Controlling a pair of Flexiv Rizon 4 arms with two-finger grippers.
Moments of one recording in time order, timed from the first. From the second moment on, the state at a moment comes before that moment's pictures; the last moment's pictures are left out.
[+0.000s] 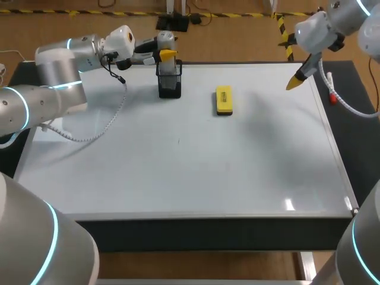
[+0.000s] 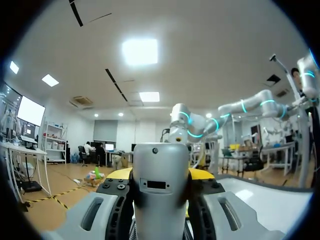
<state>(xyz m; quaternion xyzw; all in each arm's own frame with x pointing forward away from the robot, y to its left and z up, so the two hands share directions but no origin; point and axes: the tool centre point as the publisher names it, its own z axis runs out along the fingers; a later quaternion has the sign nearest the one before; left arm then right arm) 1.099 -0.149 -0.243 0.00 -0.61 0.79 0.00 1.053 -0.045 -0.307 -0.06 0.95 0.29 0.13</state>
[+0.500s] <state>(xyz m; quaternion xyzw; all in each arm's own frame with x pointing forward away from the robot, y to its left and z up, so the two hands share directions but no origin) 1.103 -0.153 -0.256 0.00 -0.61 0.79 0.02 1.053 -0.045 -0.308 -0.06 0.95 0.29 0.13</state>
